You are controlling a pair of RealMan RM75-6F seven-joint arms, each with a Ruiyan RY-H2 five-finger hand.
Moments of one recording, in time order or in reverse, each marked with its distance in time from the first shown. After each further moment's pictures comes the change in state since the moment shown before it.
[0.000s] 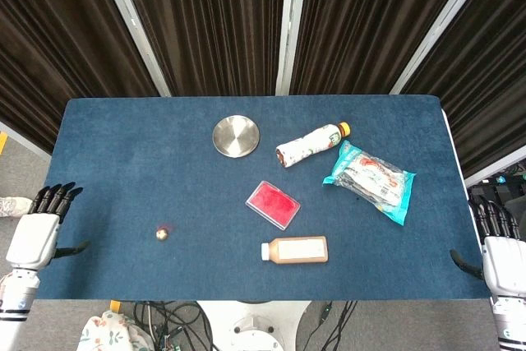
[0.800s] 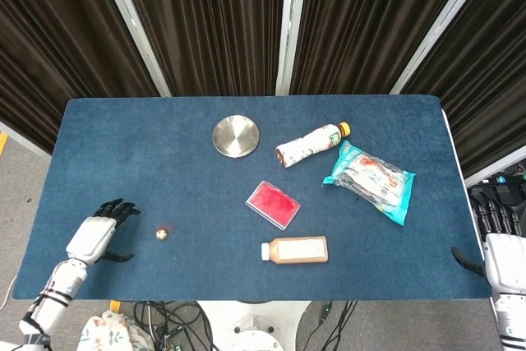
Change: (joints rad) left arm -0.155 -0.106 0.031 0.031 -0.037 -0.306 -0.045; right arm 0.012 0.019 0.006 -0.008 -0.002 -0.010 0.005
